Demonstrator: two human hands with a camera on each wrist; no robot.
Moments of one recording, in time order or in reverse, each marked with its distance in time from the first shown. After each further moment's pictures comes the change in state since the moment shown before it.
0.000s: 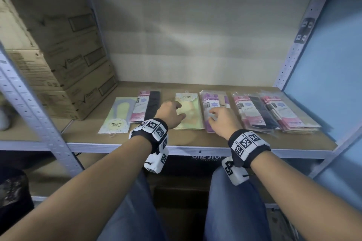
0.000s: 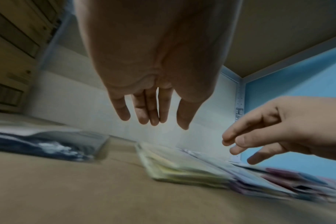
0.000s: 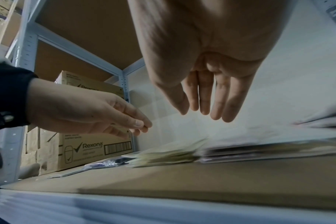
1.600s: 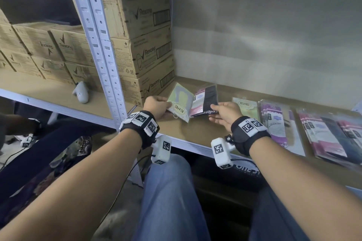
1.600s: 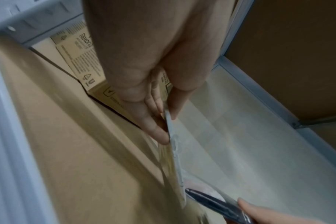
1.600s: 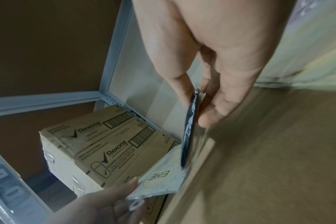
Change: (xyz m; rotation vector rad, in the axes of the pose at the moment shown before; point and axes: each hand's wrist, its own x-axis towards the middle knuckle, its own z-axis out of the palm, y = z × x) left_hand -0.047 -0.147 -0.110 -0.959 0.318 -0.629; right_hand 0.054 -0.145 0.092 1.034 -0.274 0.434
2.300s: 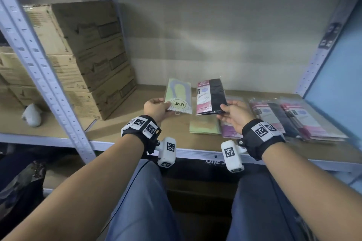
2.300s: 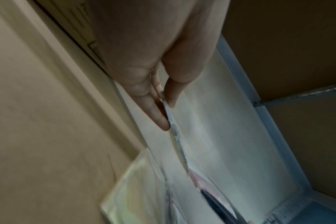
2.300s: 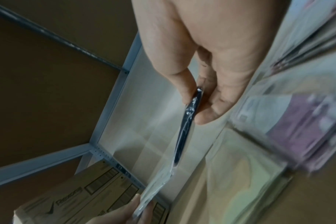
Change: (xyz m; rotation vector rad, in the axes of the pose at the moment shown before) left_hand -0.034 0.005 0.128 -0.261 -0.112 0.066; right_hand -0.030 -0.012 -0.151 0.196 0.189 -0.131
